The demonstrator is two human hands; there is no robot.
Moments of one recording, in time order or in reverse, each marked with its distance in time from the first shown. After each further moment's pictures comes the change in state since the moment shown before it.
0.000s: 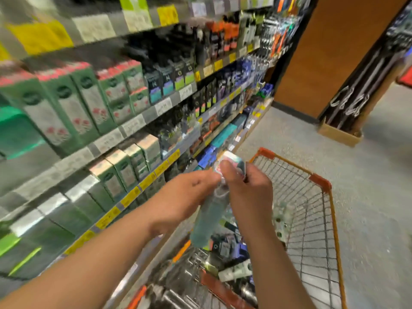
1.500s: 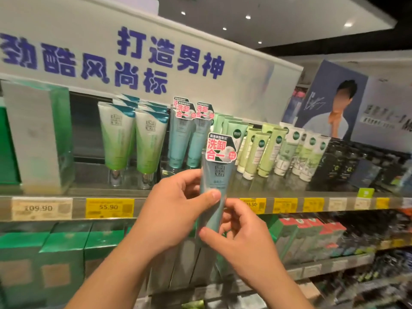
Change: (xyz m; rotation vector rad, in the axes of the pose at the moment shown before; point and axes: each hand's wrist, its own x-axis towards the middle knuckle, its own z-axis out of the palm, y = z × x) left_hand -0.345 0.073 -0.308 0.045 1.156 0.371; right_hand -0.175 -0.281 0.310 0.164 -1.024 -0.611
